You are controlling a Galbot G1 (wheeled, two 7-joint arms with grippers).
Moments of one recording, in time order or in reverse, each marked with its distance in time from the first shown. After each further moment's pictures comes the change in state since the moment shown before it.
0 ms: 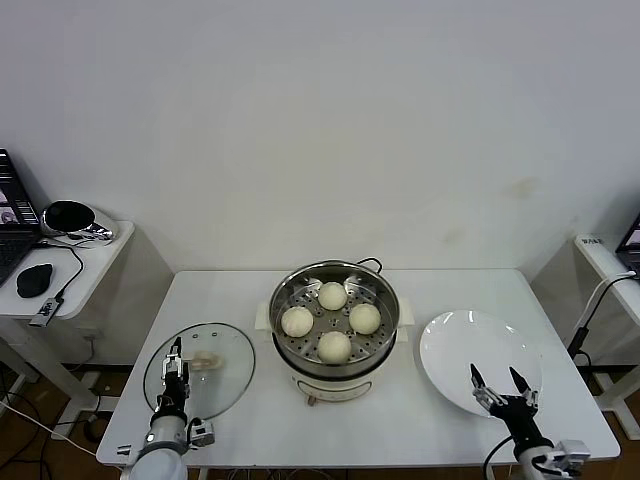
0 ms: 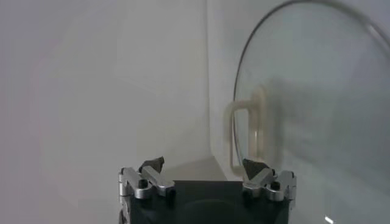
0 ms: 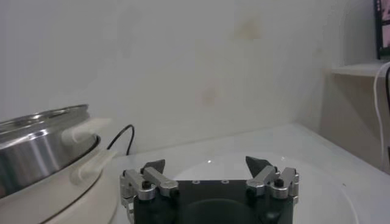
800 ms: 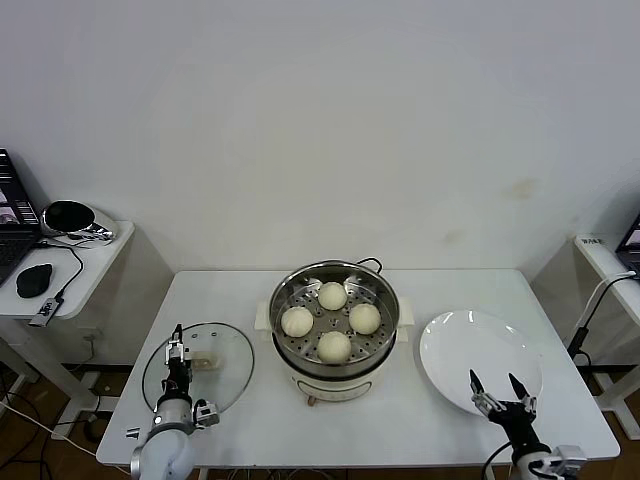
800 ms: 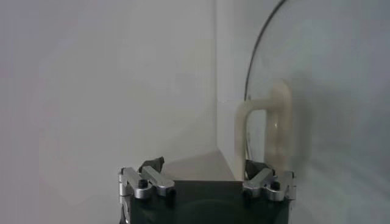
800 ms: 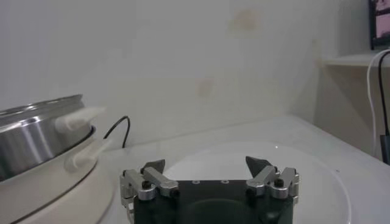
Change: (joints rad) left arm -0.108 -0.012 0.017 0.111 -0.020 0.022 -0.056; right arm -0.008 0.019 0.001 -0.014 -0.018 0.008 0.000
